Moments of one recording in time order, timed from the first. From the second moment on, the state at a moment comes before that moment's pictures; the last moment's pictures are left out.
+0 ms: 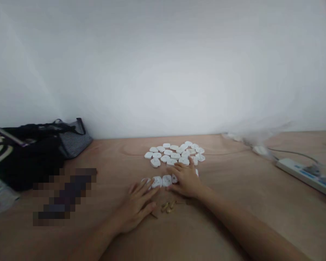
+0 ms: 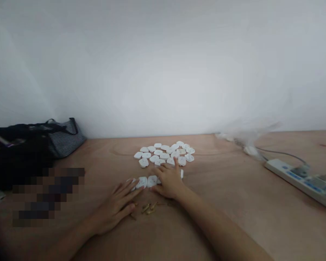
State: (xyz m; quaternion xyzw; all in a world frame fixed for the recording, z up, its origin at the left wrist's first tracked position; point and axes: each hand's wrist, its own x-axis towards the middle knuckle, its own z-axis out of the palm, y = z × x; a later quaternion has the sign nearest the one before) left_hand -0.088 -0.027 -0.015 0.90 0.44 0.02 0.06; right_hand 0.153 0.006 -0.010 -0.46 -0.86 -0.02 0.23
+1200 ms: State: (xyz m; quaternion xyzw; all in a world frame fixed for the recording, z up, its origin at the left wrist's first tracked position) left_hand -0.092 -0.021 -0.021 0.89 0.45 0.06 0.04; right_hand 0.217 -0.057 -0.020 -0.39 -0.84 0.19 0.33
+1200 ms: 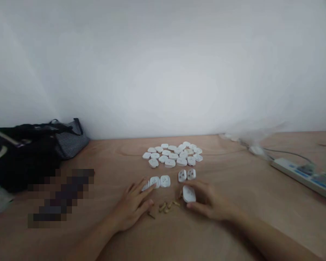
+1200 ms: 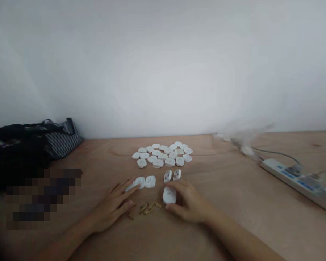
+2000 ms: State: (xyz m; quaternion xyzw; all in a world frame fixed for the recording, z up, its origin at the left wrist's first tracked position) left_hand -0.090 -0.023 -0.018 0.89 0.45 0.06 0.05; right_hand 0.200 -0.008 -0.007 -0.44 -0.81 0.08 0.38
